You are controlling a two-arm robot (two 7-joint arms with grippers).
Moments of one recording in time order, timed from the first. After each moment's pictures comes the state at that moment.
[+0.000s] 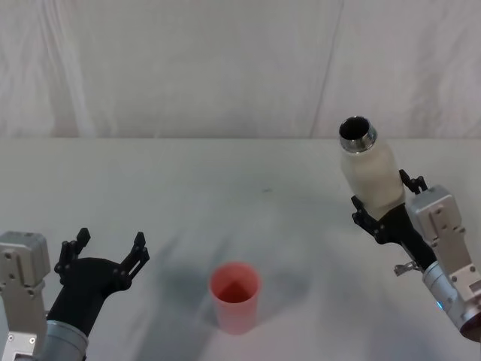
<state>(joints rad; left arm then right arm) 0.27 0.24 0.04 -1.85 -0.25 -0.02 -0.02 0.14 0.23 -0.28 -1.48 -0.16 -0.14 0.09</state>
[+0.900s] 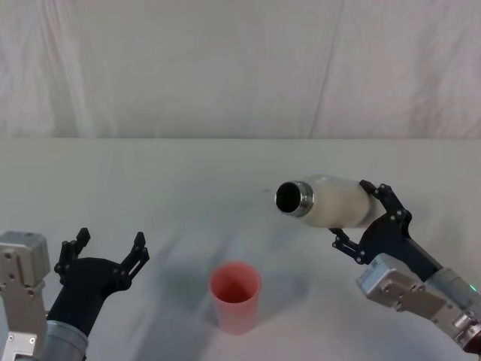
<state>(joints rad) 0.27 0.24 0.04 -1.85 -0.25 -0.02 -0.02 0.15 0.34 -0.38 -1.49 -0.53 -0.34 0.05</state>
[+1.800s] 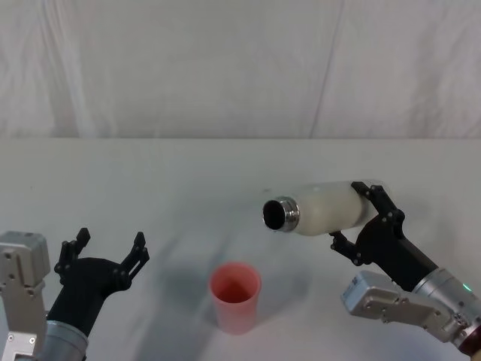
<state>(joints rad) 0.27 0.24 0.04 -1.85 -0.25 -0.02 -0.02 0.18 0.38 -0.44 -1.47 -0.66 -0.32 -0.05</state>
